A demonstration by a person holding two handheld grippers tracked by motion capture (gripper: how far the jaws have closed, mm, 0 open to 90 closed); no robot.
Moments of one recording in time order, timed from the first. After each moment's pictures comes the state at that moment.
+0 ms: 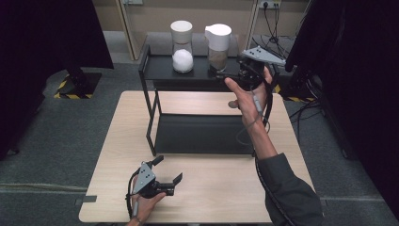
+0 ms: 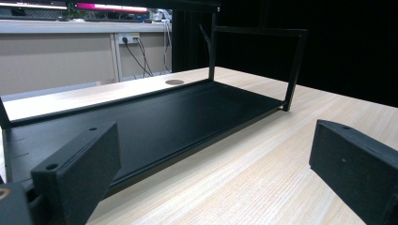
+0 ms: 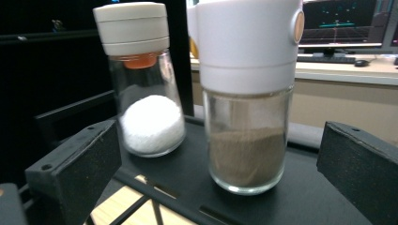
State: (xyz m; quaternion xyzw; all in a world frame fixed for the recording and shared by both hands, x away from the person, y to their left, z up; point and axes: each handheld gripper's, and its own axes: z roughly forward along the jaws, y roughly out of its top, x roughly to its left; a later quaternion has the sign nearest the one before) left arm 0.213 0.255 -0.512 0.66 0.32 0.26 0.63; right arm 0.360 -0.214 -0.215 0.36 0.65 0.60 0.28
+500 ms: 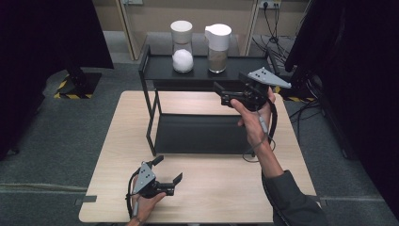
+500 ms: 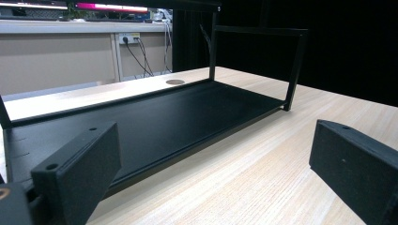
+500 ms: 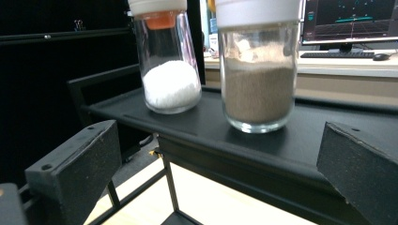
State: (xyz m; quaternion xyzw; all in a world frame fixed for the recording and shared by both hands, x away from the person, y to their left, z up) left arm 0.213 0.255 -0.512 0.66 0.32 0.26 0.62; right arm 0.337 -0.236 -0.254 0.35 0.66 0.62 0.26
